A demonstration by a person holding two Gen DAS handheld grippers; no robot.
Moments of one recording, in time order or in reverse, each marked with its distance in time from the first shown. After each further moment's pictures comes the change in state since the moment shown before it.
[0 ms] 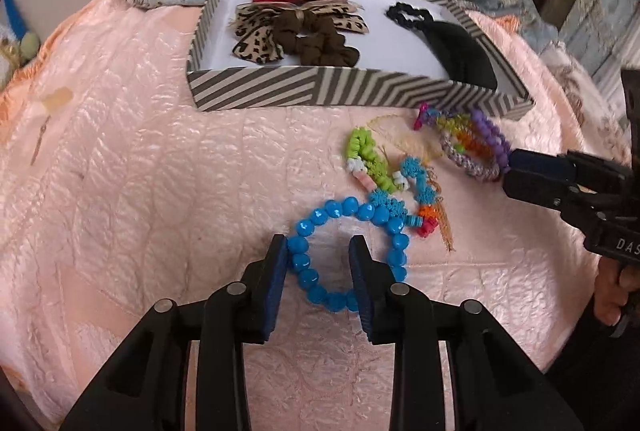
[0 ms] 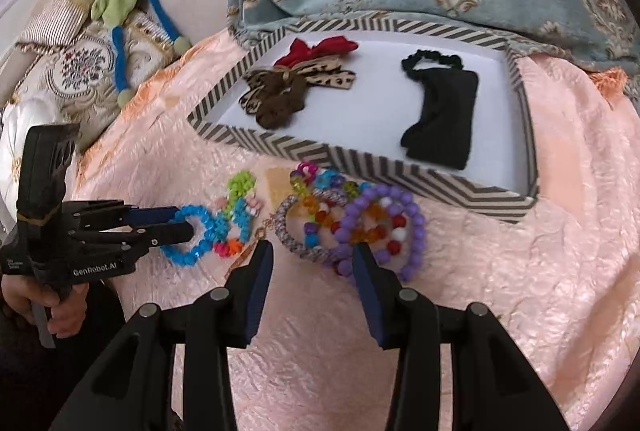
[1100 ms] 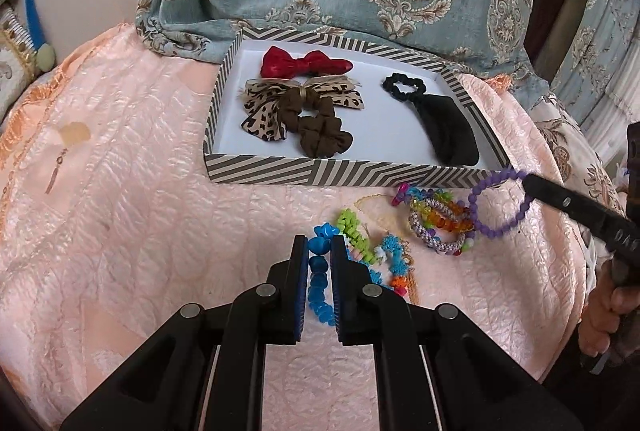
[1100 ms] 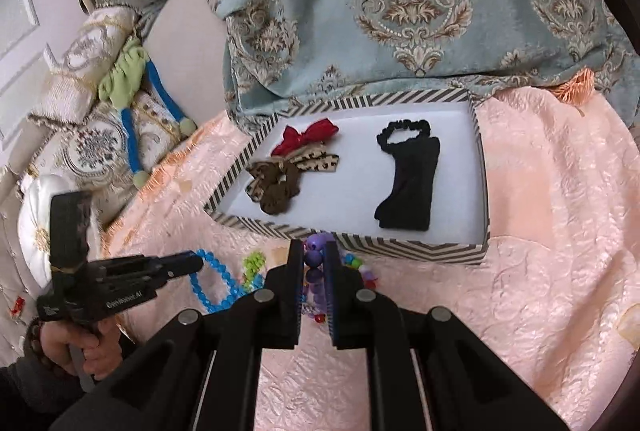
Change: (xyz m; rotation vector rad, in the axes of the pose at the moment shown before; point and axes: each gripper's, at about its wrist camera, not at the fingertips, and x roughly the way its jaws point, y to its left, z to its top) left arm -0.032 0.003 0.025 -0.073 -0.181 -0.030; right arm -0.053 -0.020 0.013 0.126 -0.235 0.023
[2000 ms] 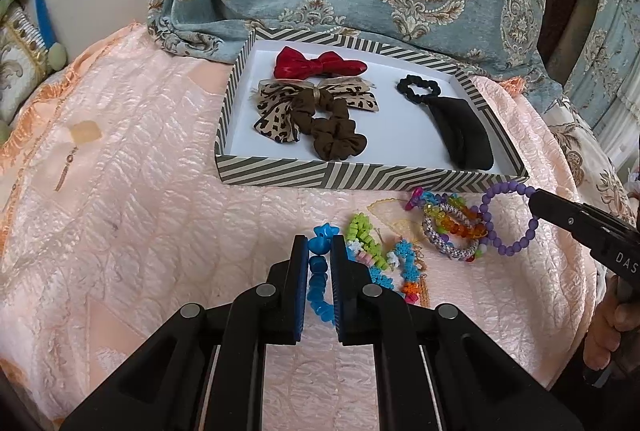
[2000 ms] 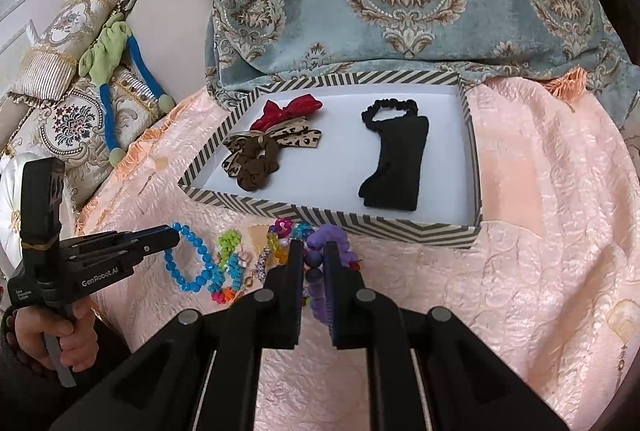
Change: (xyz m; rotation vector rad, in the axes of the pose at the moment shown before) left arm 0.001 0.001 0.002 -0.009 -0.013 0.047; right arm 0.007 0.004 -0.007 -0.031 0.043 -0.062
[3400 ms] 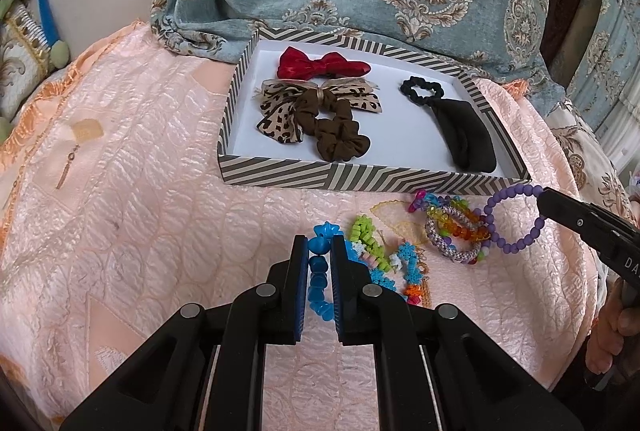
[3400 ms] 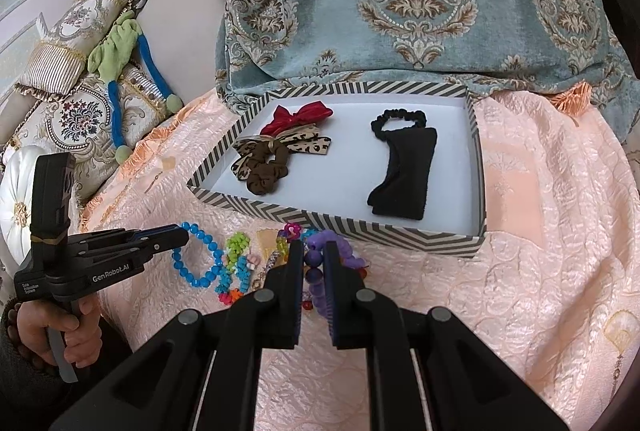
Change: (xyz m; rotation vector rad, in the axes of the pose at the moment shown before) left arm 0.000 0.001 0.000 -0.006 -0.010 0.002; right arm -0.006 0.006 0.000 -0.028 -0.024 0.012
